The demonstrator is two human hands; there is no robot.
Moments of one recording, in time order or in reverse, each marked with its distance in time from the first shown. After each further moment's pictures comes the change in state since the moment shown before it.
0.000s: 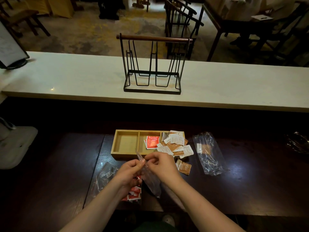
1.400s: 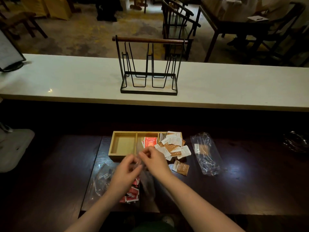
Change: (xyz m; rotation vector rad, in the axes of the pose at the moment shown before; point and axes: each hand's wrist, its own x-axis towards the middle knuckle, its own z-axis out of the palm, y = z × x) left_hand -0.019 0.007 0.005 0.613 0.152 0.509; right_hand 0.014 -0.012 0.010 0.112 -0.010 0.054
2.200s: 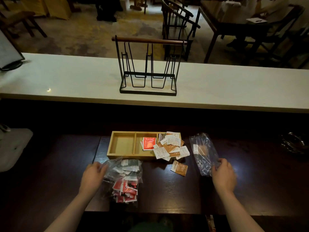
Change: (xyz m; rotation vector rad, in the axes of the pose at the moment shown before) left_hand 0.020 -0.089 -0.067 0.525 0.233 -0.311; right_hand -0.026 0.175 -0.145 -0.597 0.706 0.367
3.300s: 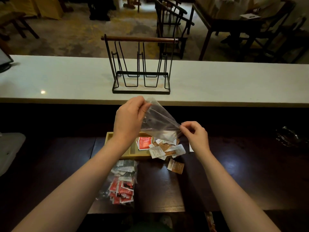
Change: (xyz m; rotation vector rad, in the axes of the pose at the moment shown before) left_hand -0.005 0.232 -0.053 -0.227 0.358 0.884; right_hand 0.027 -0.129 -0.048 0.830 -0.206 -0.336
